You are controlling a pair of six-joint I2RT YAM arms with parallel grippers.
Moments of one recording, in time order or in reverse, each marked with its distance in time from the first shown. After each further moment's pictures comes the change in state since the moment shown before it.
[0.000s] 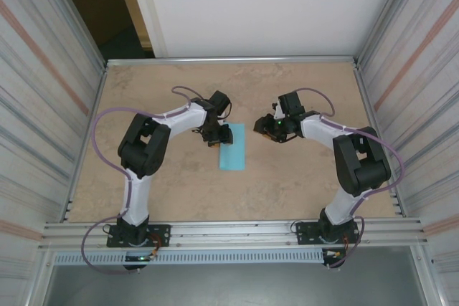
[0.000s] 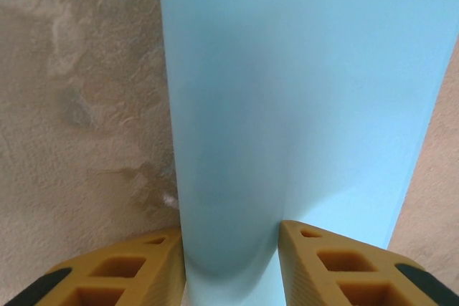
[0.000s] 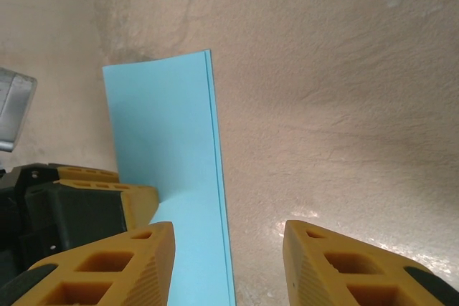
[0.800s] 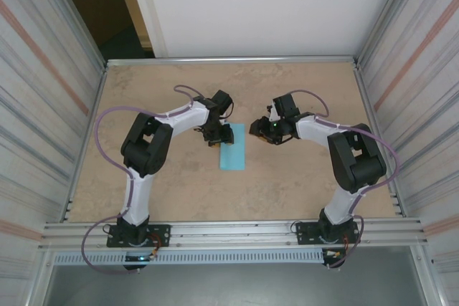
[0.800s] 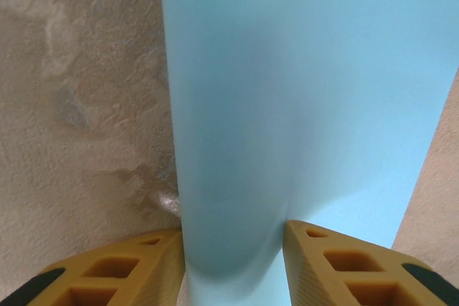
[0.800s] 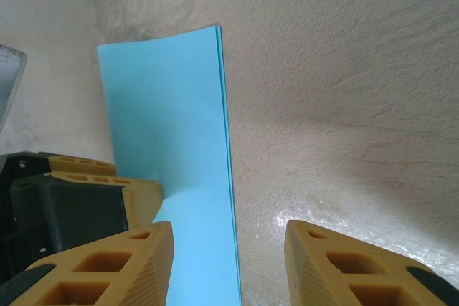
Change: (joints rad) left arm -0.010 0.043 0.040 -0.049 -0.016 -0.003; right arm 0.039 0.044 0.000 0.032 -0.014 0.007
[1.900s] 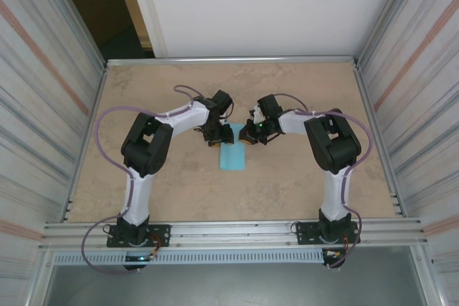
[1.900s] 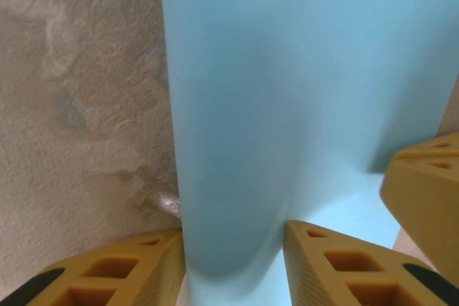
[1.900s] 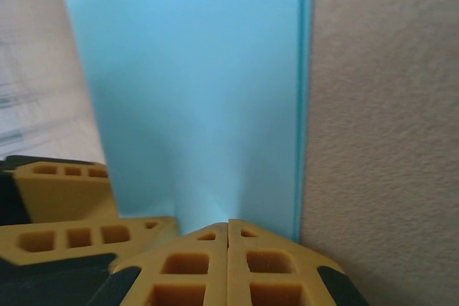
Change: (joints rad) left arm 0.000 0.005 0.001 -0.001 0.000 0.000; right arm 0.062 0.266 0.165 0.012 -0.167 -0.005
